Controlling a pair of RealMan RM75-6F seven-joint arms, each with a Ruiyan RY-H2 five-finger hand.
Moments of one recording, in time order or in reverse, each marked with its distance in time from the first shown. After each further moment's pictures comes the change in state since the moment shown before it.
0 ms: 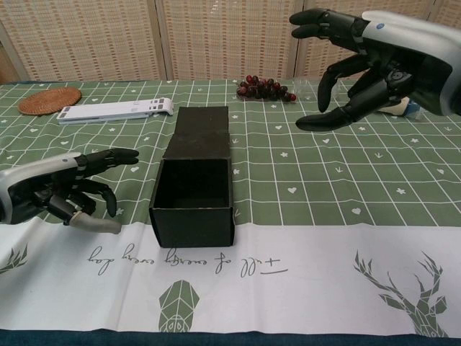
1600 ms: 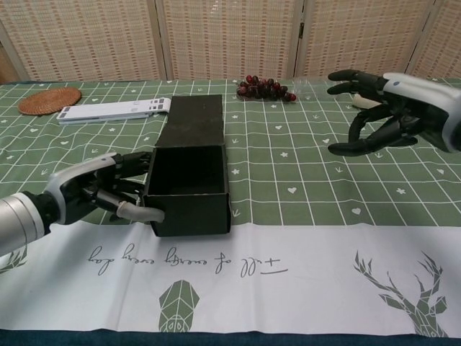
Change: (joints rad) left arm -0.007 -0.145 -0.096 0.095 -0.001 -0.029 -0.105; right arm 0.028 -0.065 0.004 0.236 0.201 -0.101 0.125
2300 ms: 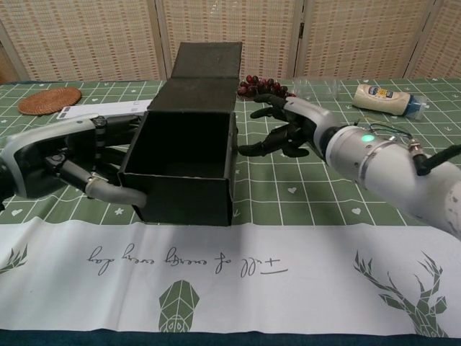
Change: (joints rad) left arm 0.001 0.205 0.028 -0.297 0.088 0.063 0.110; right arm 0.242 -0.363 0.190 0.334 0.234 -0.182 -0.003
